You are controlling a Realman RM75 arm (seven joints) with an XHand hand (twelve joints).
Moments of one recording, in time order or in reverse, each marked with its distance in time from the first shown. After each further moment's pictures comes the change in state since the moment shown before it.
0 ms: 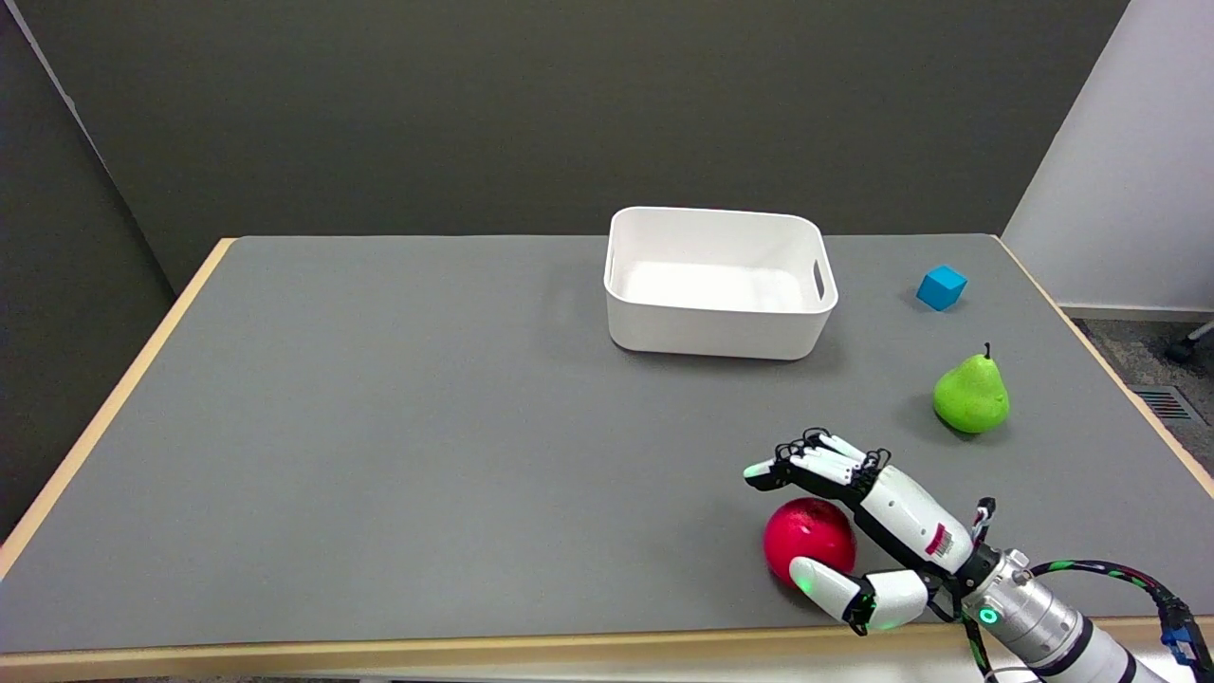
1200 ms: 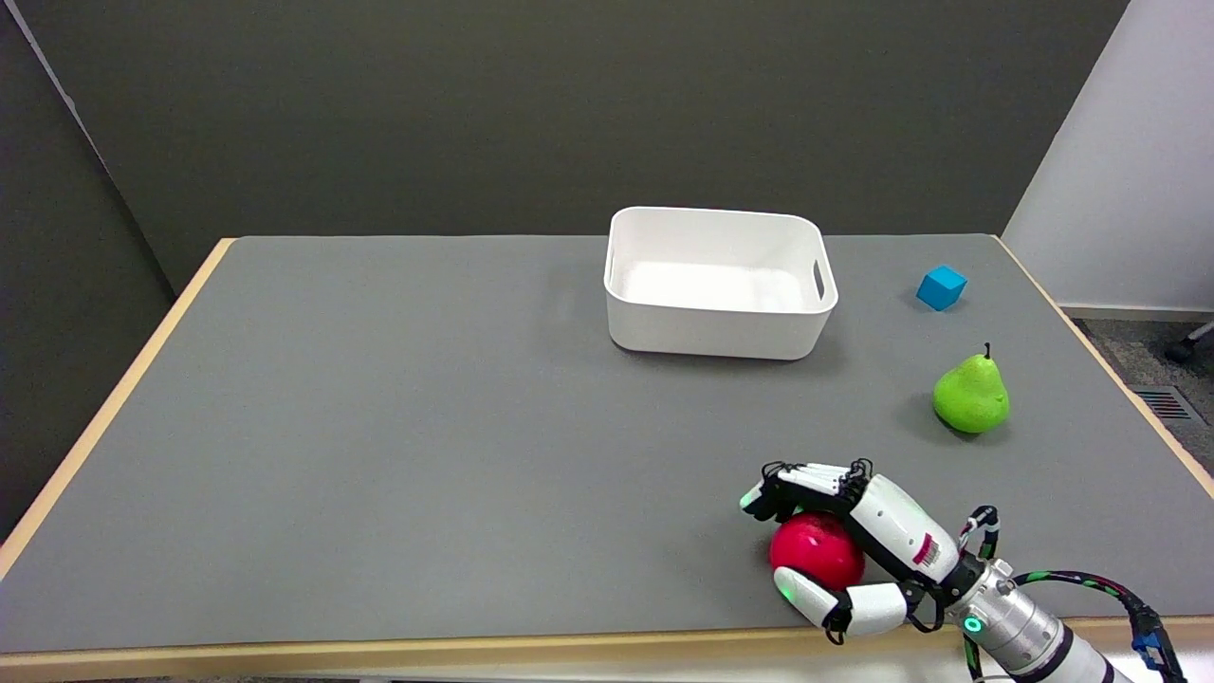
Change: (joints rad) arm 0.087 -0.046 -0.070 -0.135 -0.001 0.085 -0.003
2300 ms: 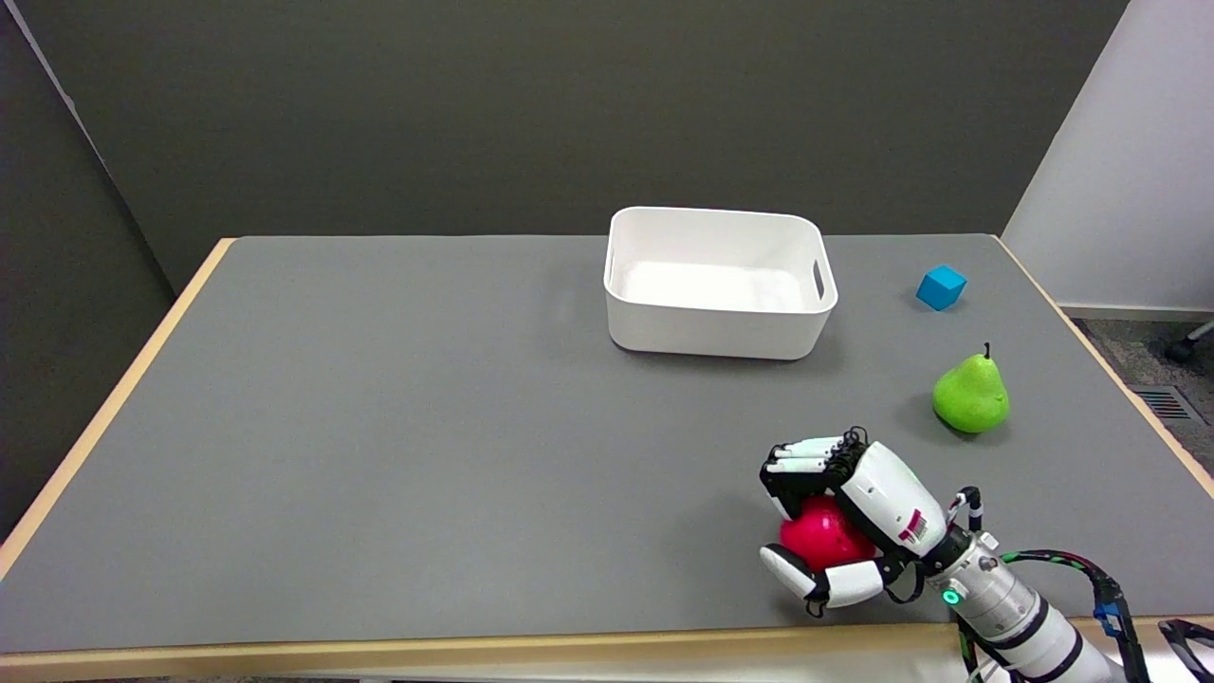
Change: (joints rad) arm 0.165 -0.049 -0.036 -0.183 -0.012 0.142 -0.104
